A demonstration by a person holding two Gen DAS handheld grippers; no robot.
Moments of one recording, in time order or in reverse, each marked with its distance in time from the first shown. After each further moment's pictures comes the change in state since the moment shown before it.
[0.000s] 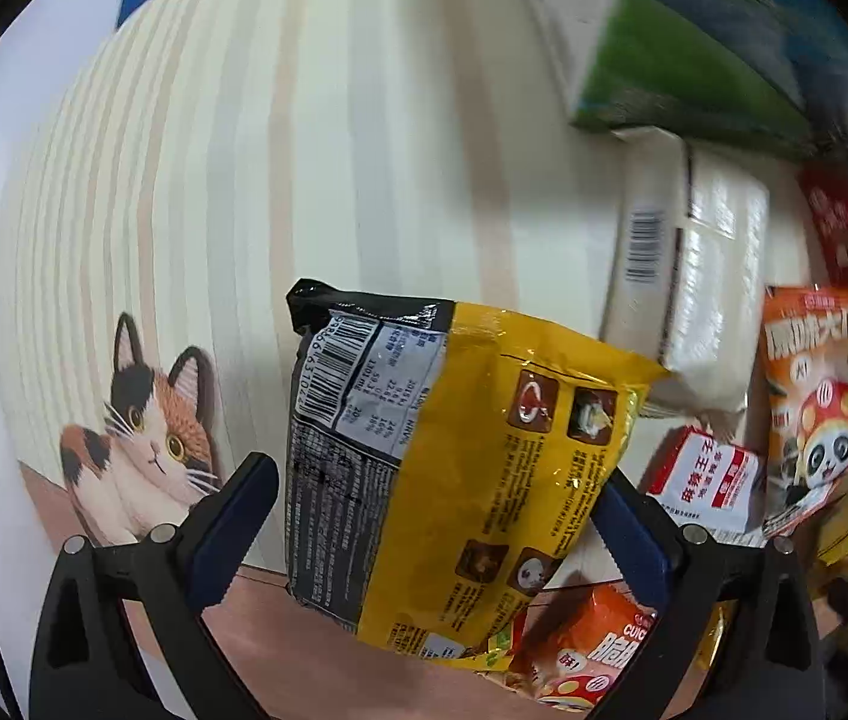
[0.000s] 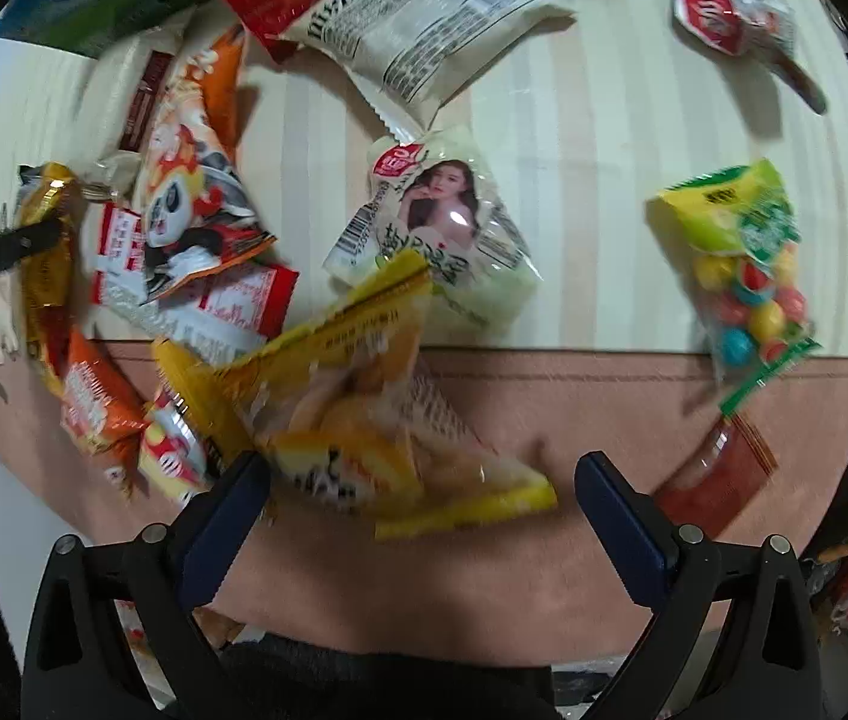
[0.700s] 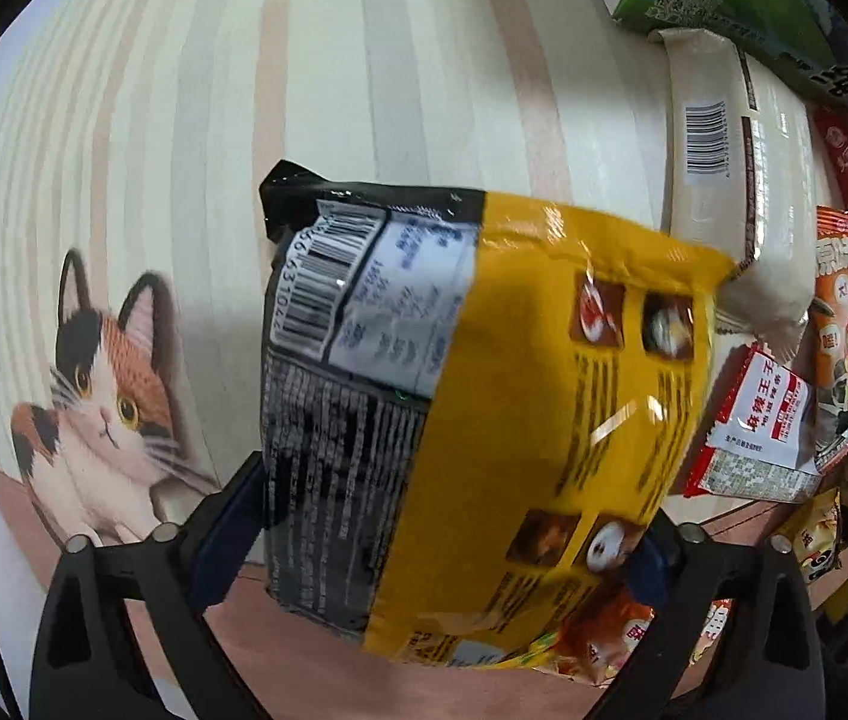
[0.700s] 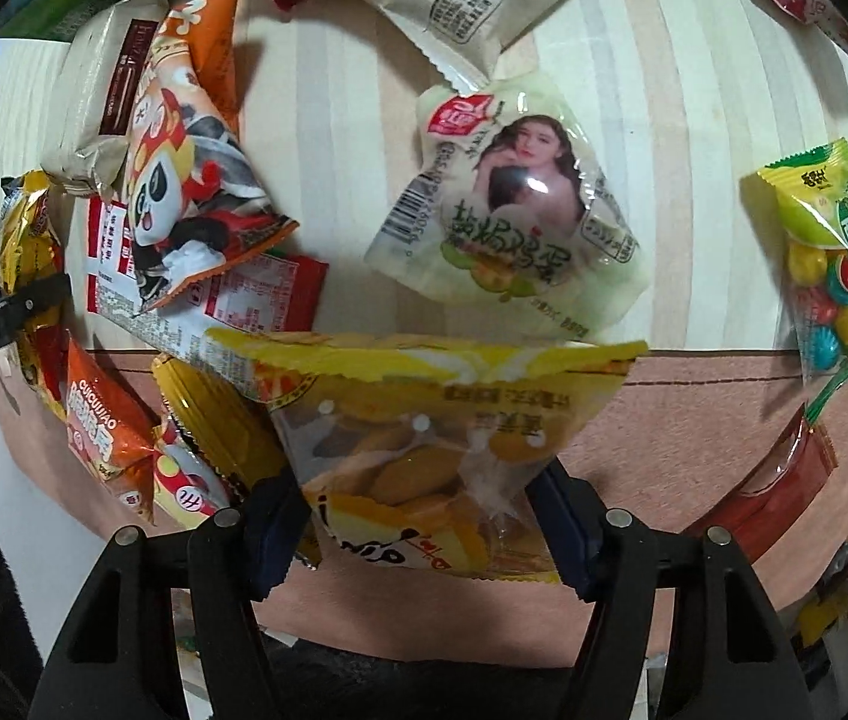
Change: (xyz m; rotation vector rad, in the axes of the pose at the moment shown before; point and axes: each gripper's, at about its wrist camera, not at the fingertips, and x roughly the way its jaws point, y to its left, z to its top) left arm 0.088 0.081 -0.035 0.021 0.051 -0.092; right arm 0.009 0.001 0.005 0.055 0.069 0.070
